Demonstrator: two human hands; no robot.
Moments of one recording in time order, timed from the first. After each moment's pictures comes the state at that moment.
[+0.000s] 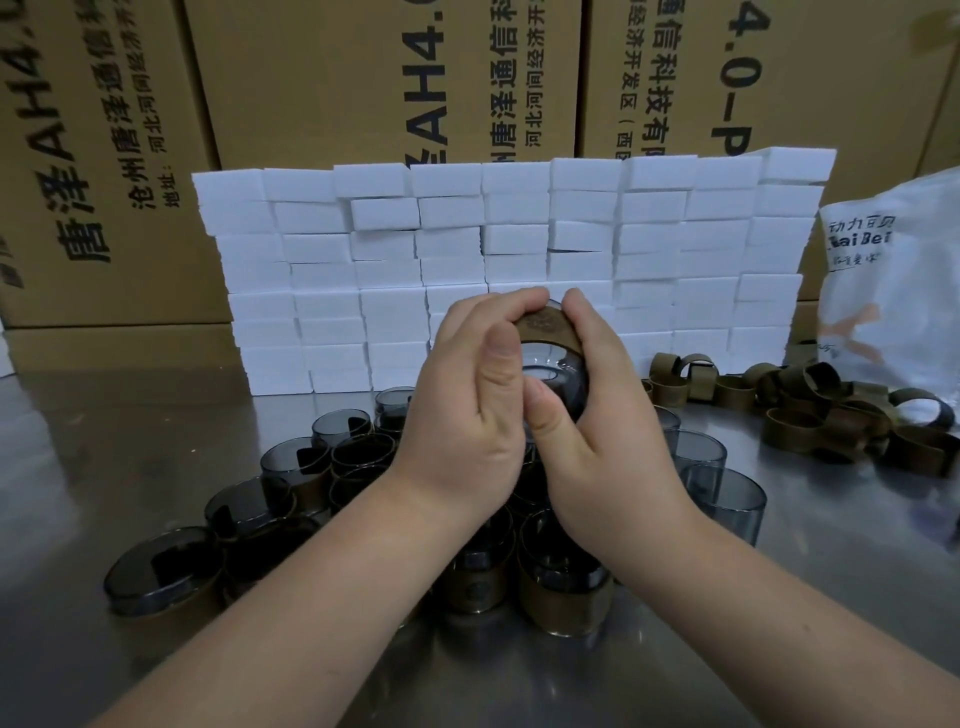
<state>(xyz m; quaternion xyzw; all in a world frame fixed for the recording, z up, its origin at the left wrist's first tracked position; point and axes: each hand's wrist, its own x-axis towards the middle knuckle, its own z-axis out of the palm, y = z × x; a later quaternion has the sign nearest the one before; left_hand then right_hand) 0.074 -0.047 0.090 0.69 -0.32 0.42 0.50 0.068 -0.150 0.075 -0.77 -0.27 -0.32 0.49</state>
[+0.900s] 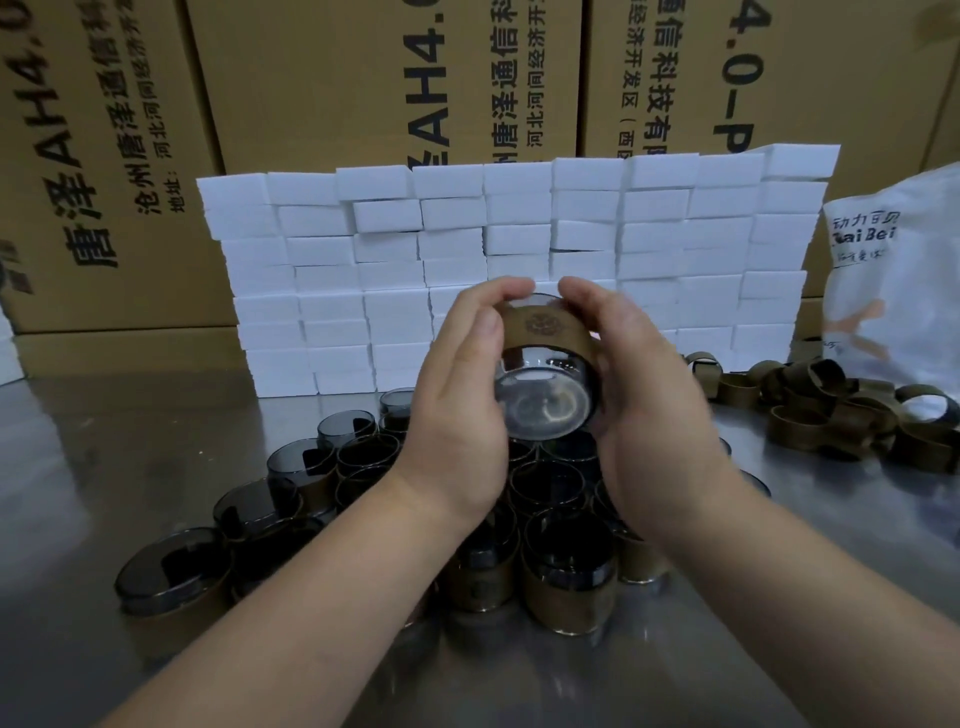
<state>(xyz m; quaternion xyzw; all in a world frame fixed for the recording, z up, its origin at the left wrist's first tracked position) 0.067 -0.051 0.097 0.59 -0.31 0.27 0.69 0.060 -0.153 0.102 -0.59 -0.26 -0.16 0.74</state>
